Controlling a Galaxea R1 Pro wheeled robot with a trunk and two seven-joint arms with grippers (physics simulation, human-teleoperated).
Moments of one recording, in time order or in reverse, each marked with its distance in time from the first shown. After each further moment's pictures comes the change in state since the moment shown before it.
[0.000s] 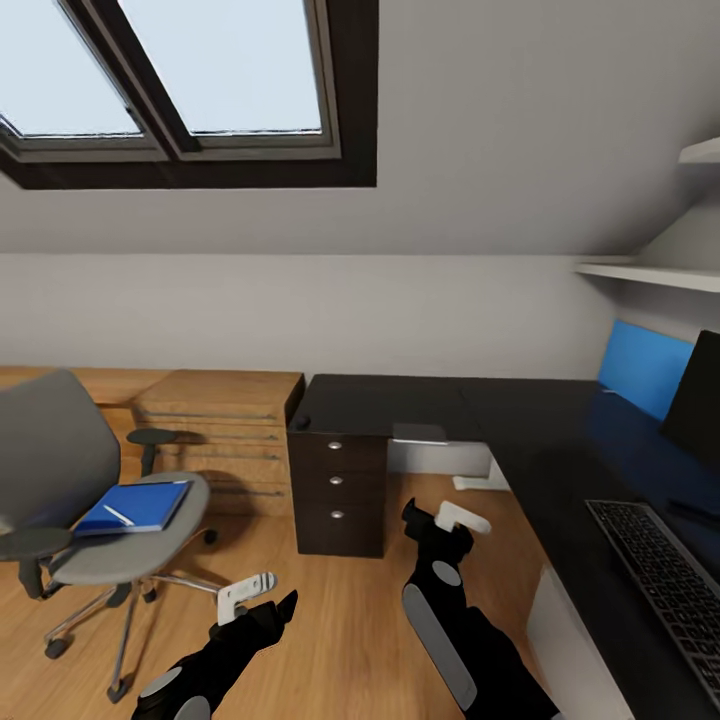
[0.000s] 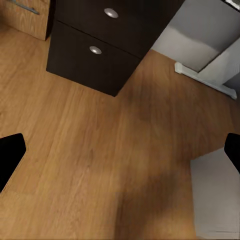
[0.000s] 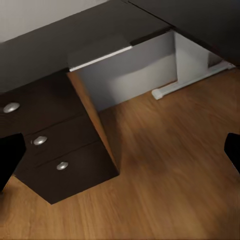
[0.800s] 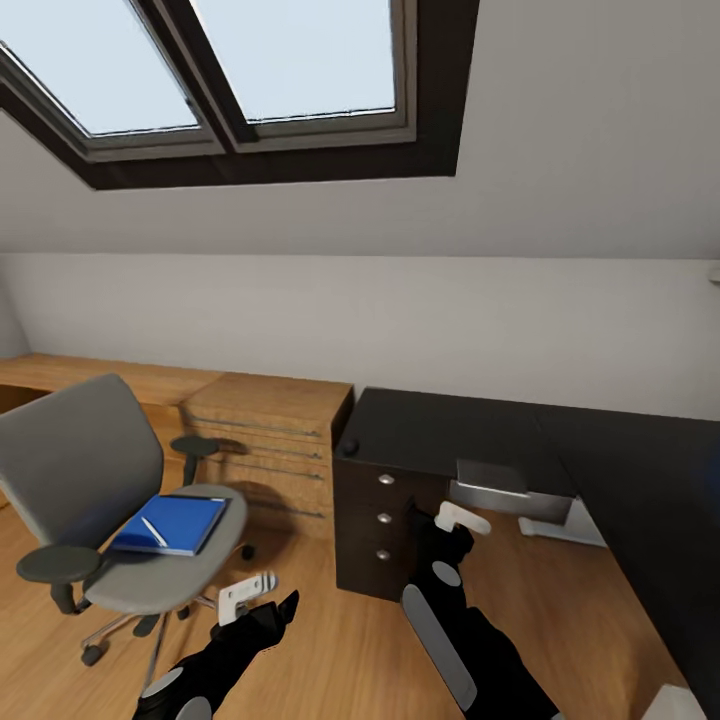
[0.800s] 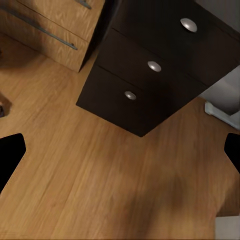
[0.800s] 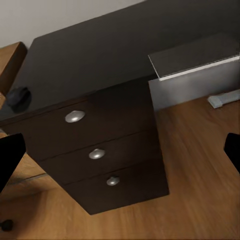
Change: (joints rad) left arm 0.000 0.000 -0.005 0.000 0.000 0.000 0.000; right arm 0.000 0.000 0.000 0.003 0.001 -0.002 0.001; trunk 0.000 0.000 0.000
